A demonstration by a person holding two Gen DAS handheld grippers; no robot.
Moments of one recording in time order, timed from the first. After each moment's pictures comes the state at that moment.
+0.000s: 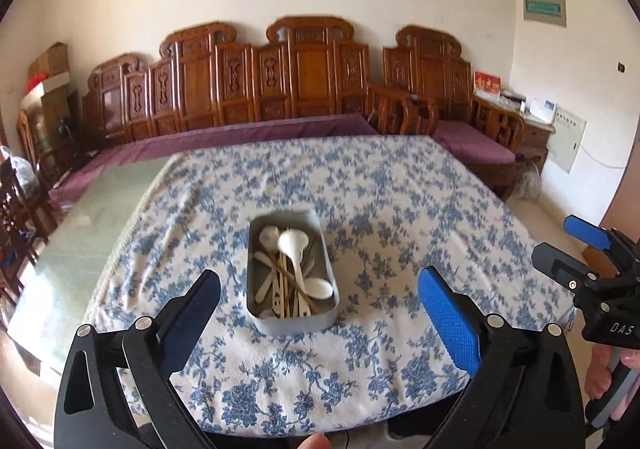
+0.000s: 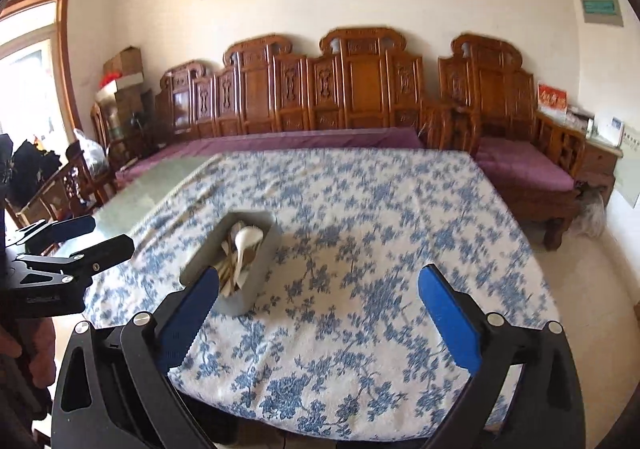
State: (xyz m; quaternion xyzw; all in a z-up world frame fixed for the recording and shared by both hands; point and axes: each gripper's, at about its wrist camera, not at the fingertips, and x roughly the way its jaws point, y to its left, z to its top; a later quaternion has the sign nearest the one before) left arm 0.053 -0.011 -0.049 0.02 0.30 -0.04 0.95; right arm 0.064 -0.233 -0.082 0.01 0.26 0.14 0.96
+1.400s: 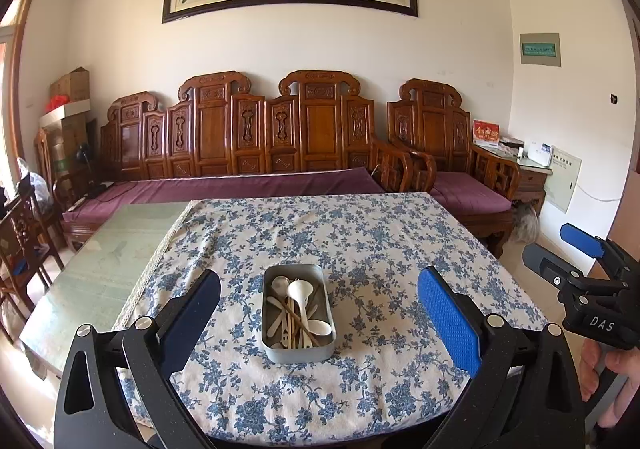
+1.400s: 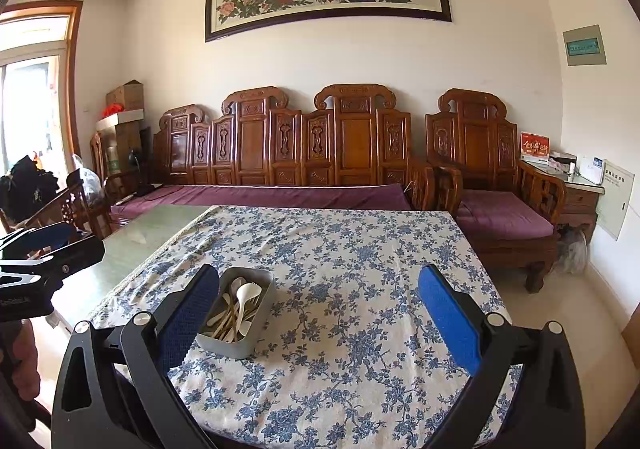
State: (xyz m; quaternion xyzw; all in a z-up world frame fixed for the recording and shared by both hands) left arm 0.000 -0.008 0.015 0.00 0.22 -0.03 0.97; right arm 0.025 -0.235 -0.023 0.00 0.18 0.12 0.98
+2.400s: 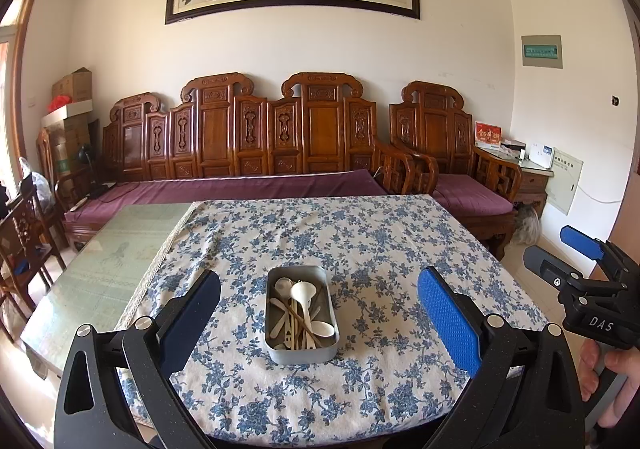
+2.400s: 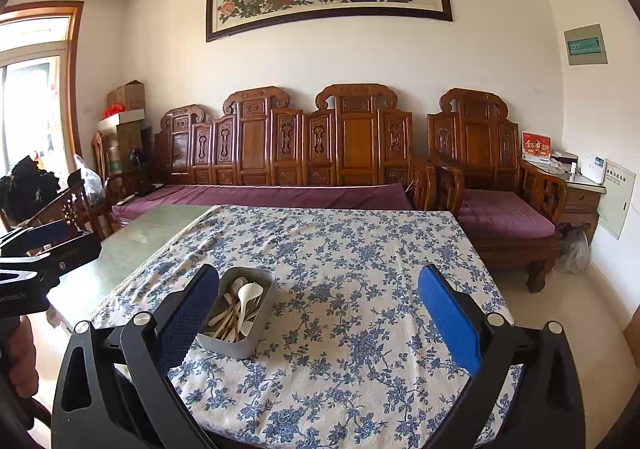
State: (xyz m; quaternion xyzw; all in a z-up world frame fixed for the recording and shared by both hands) left arm -0.004 -0.003 0.017 0.00 0.22 -0.02 0.98; right arm 0.027 -0.232 -0.021 0.00 0.18 0.12 0.98
